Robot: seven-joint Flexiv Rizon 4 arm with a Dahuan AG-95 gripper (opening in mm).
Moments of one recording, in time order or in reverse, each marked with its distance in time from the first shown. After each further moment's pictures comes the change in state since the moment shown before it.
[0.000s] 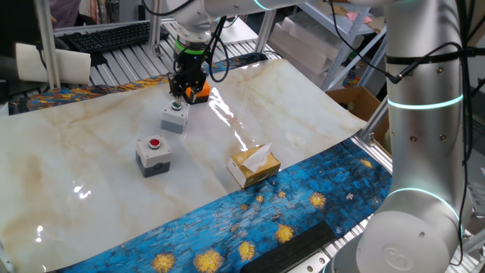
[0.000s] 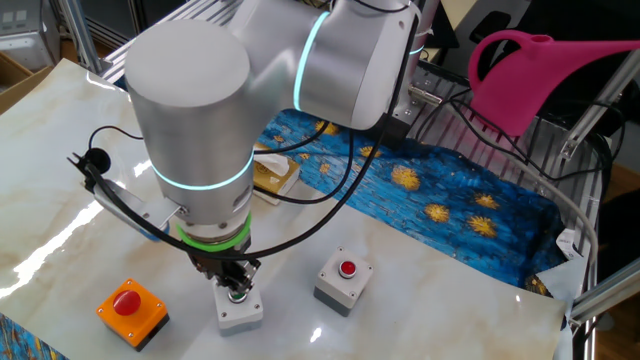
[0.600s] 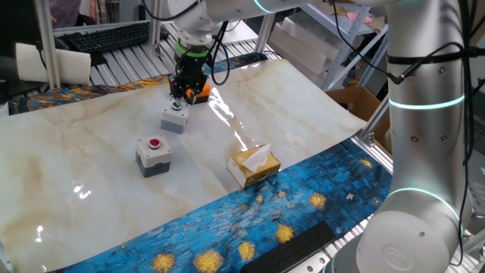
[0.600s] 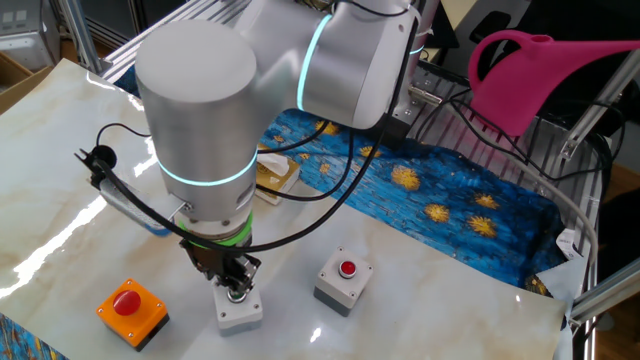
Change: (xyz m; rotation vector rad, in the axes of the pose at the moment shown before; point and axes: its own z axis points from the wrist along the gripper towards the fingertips) arm 0.001 -0.001 0.006 -0.005 -0.022 -0.005
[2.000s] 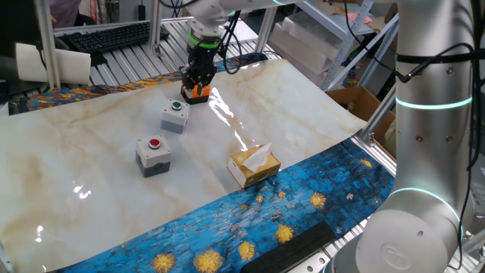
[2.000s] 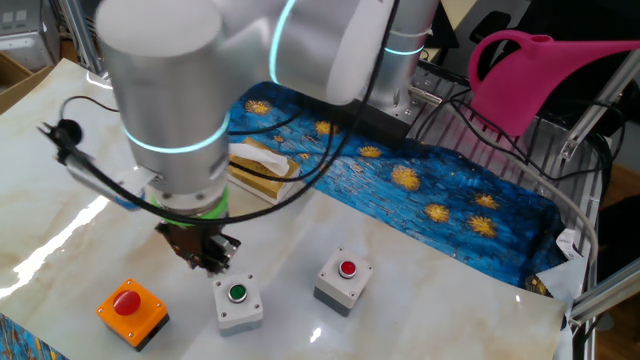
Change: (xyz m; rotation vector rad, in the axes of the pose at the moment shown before) arm -0.008 -0.040 -0.029 -0.006 -0.012 -0.099
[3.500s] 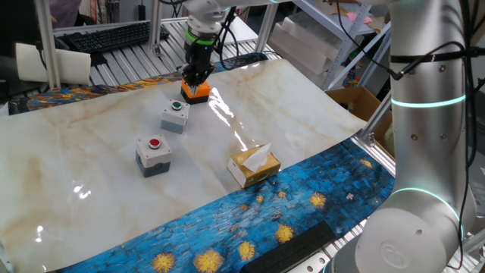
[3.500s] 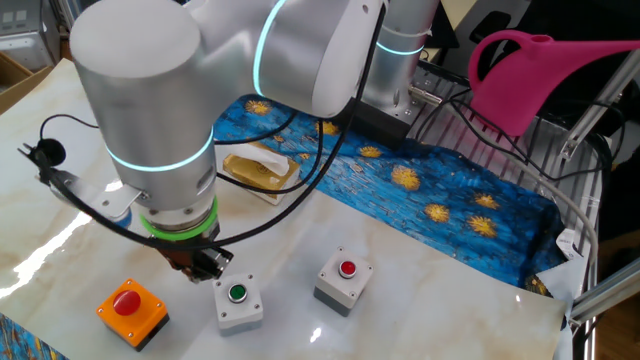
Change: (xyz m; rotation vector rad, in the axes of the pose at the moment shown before) arm -0.012 0.004 0.009 0.000 0.030 -0.009
